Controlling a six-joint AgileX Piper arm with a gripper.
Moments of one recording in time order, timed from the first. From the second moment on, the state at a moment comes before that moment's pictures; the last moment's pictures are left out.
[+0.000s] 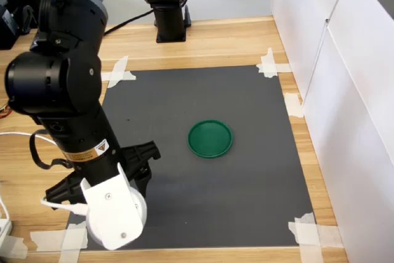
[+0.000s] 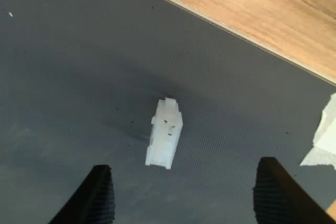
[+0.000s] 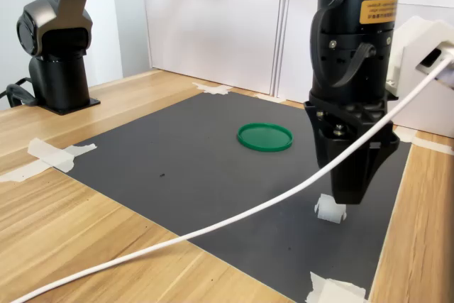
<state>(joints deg) -2.8 129.2 -119.3 1.1 70.5 -34.1</state>
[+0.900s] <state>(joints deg) -2.8 133.6 -119.3 3.9 70.3 -35.8</state>
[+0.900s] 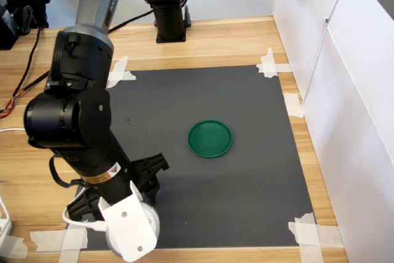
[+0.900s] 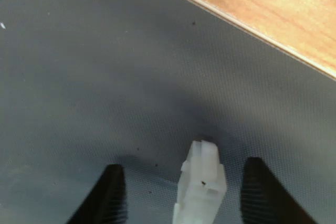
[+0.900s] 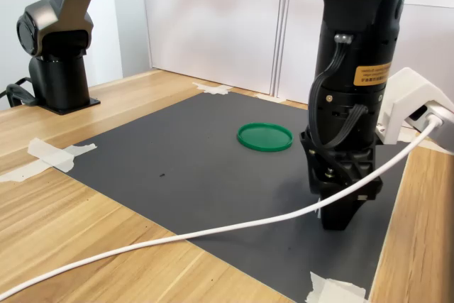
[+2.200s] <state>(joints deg) 0.4 115.5 -115.2 3.2 70.9 -42.4</state>
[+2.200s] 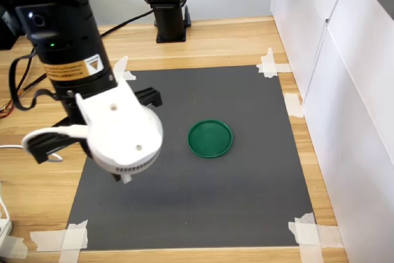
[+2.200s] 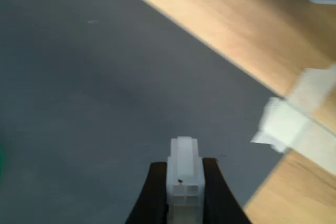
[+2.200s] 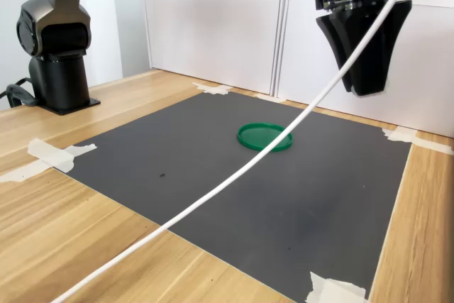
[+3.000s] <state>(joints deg) 14.0 100.3 -79.4 2.2 59.2 -45.1</state>
